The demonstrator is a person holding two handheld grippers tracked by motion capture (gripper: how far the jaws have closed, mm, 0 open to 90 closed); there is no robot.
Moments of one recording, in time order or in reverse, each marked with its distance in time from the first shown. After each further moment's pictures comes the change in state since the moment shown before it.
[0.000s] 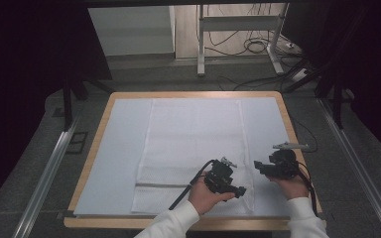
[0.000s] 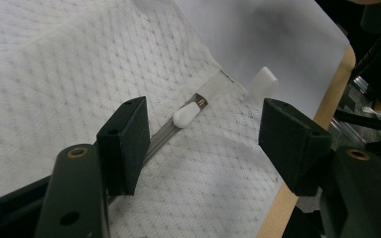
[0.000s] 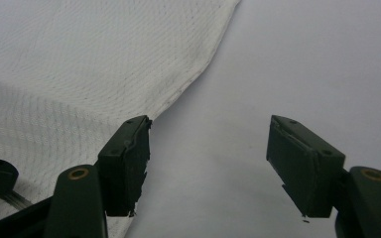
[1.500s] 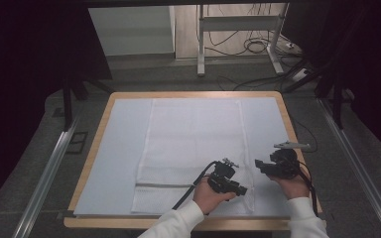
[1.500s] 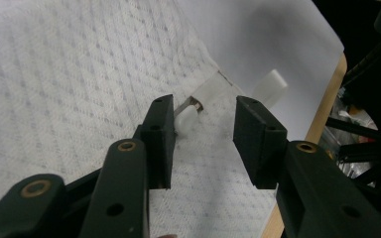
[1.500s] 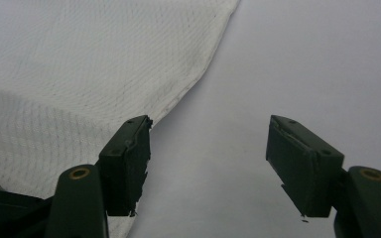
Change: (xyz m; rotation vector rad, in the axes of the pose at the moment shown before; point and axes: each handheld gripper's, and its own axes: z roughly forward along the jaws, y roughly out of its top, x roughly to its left) left arm 0.007 0.001 0.016 0.003 -0.065 -0.069; right arm 0.001 0.003 -0.005 -0.019 -0.018 0.001
